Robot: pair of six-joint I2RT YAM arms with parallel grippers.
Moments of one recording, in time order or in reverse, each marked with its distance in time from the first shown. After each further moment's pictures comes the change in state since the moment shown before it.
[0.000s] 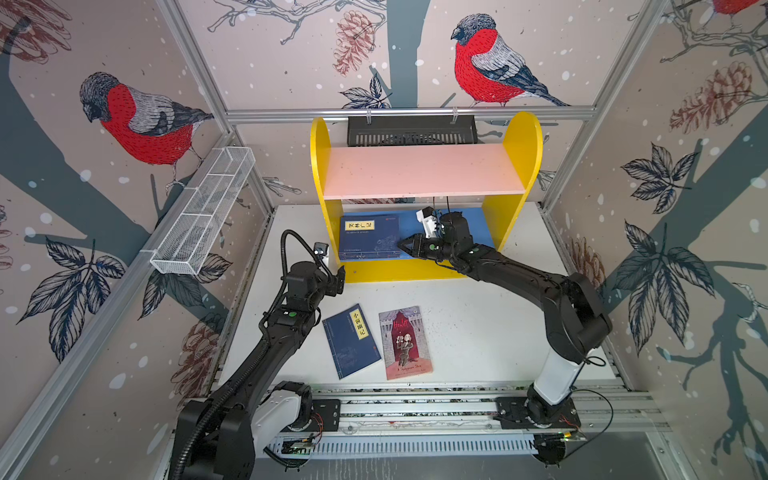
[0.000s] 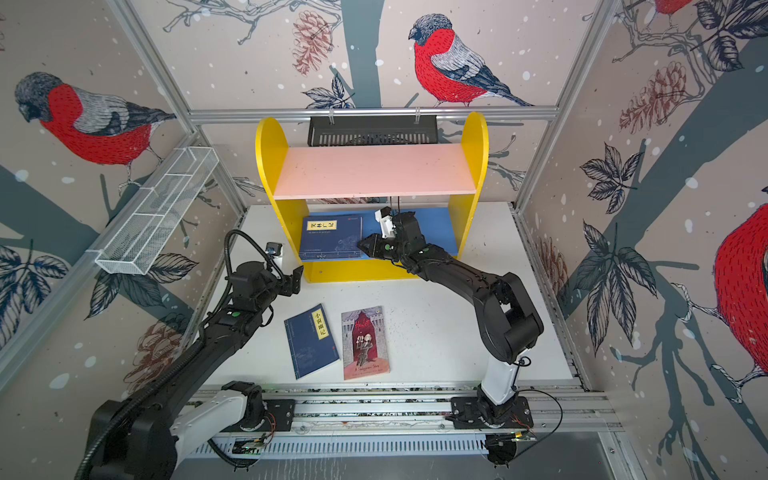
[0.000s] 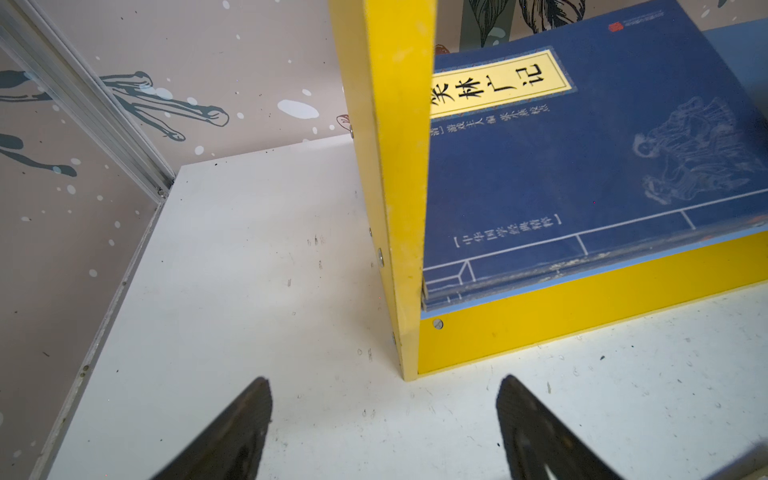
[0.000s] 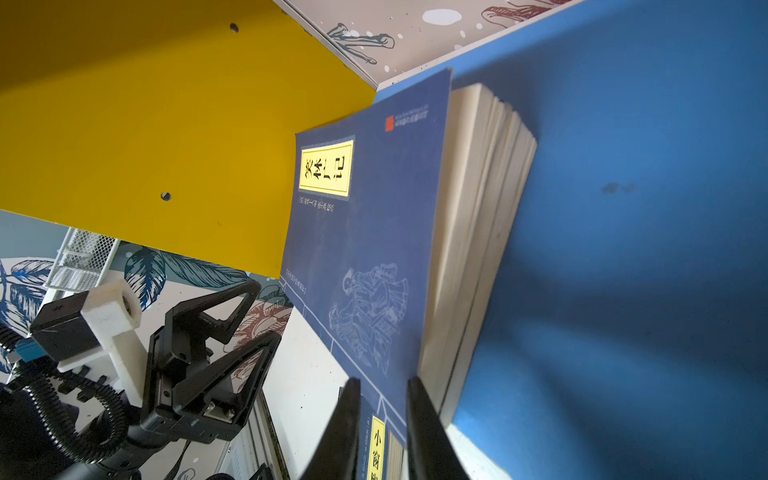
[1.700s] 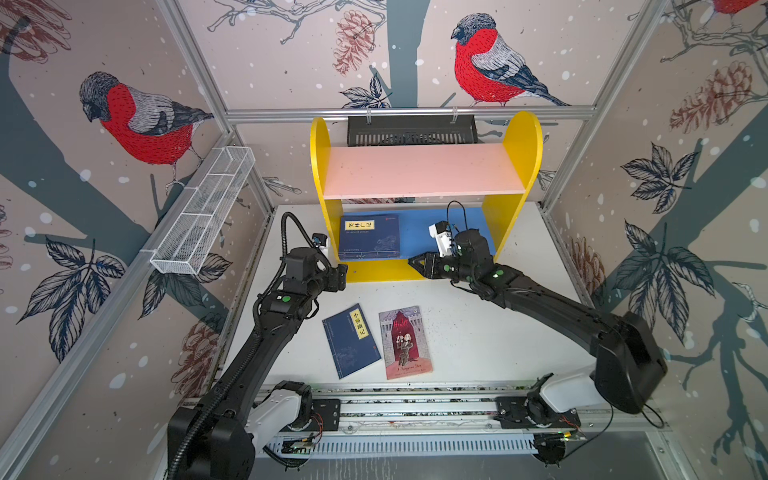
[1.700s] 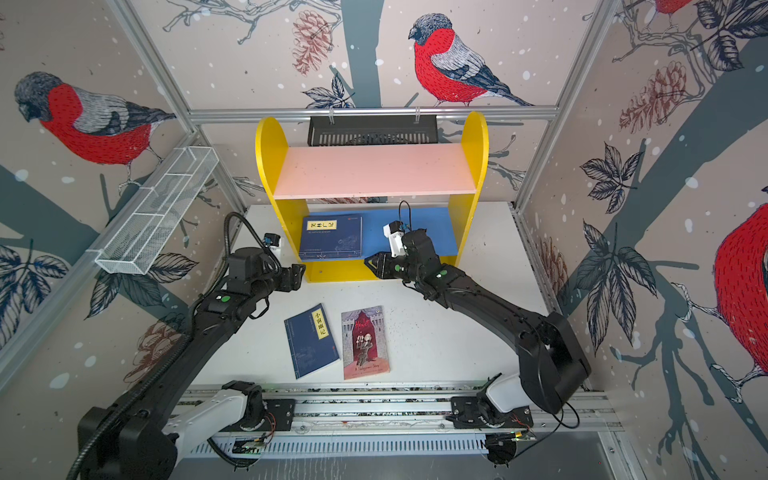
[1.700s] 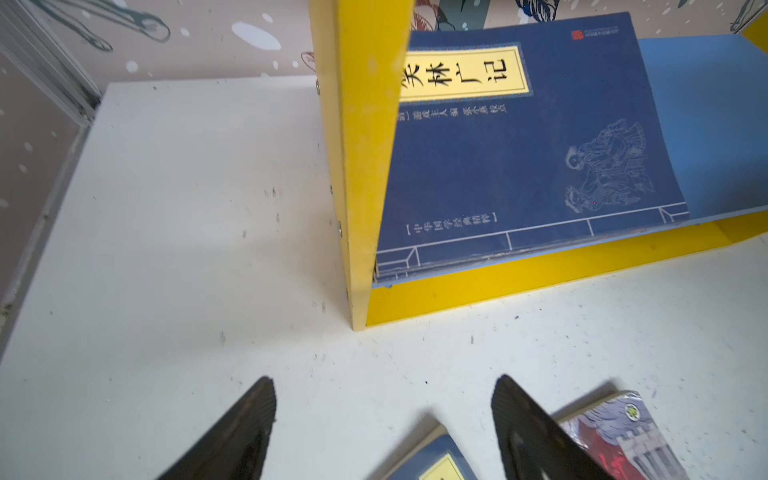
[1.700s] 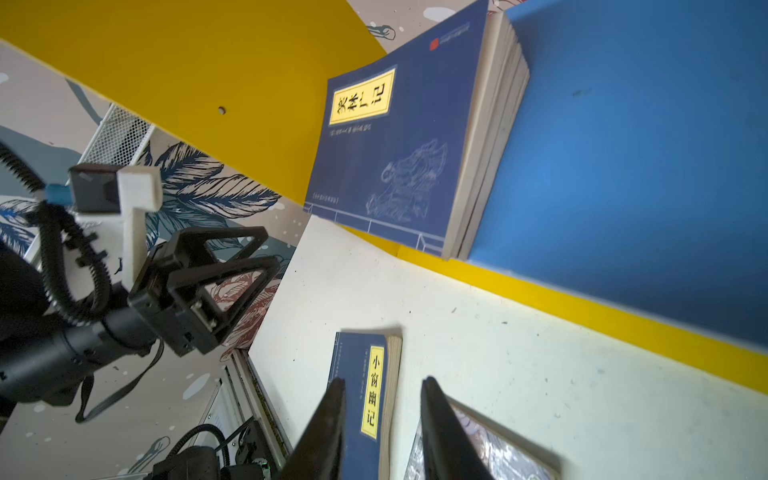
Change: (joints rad) left arm -0.010 0.019 0.245 -0.428 0.105 -0.163; right arm 0.097 -0.391 -0.292 -0.115 0.163 -0.065
